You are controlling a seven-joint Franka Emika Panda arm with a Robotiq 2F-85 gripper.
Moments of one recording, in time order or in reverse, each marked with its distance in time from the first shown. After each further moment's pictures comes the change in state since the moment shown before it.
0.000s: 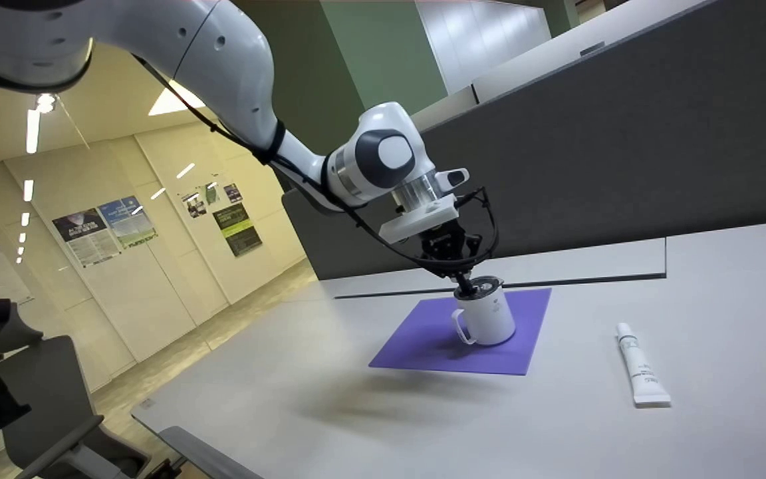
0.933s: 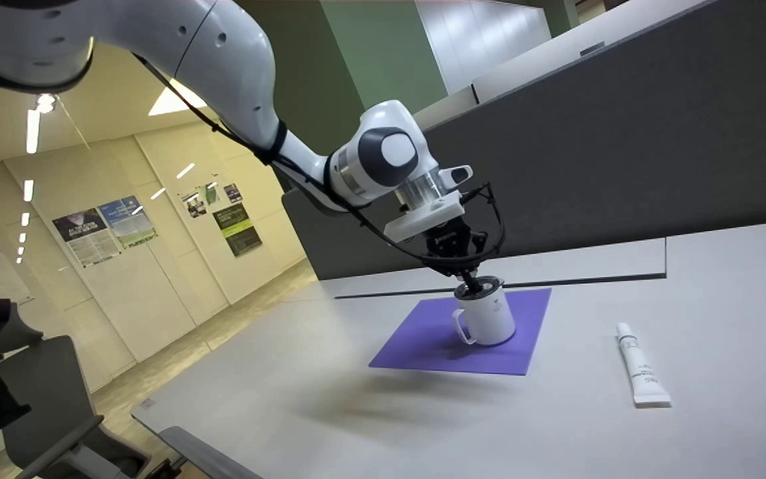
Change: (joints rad) arm 0.001 0.000 -0.017 0.000 -0.027 0.014 -0.002
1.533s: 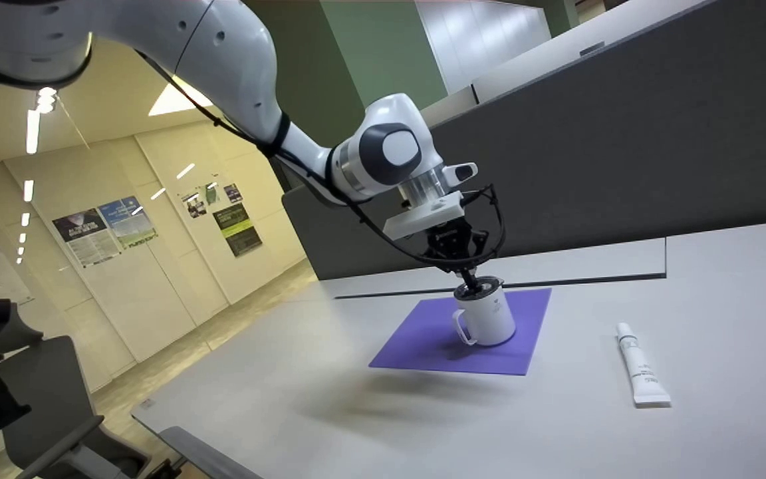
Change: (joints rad) arm -0.036 -0.006 0.029 0.010 0.088 -0.009 -0.008
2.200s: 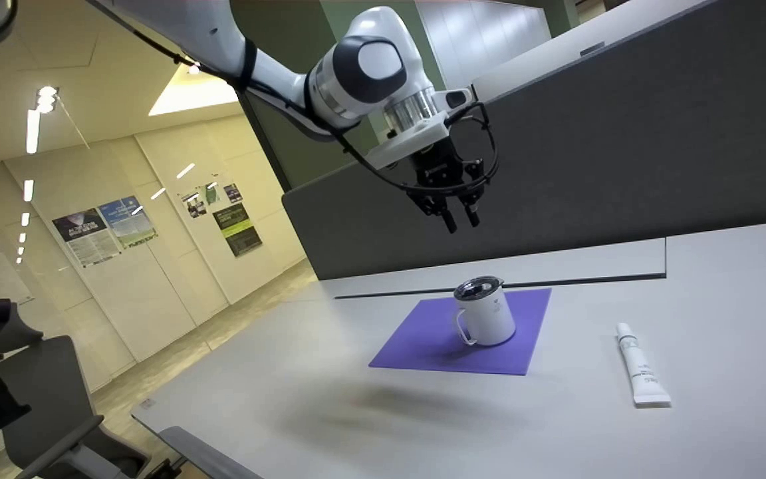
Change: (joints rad) arm -0.027 -0.186 -0.020 0.021 0.032 -0.206 -0.009
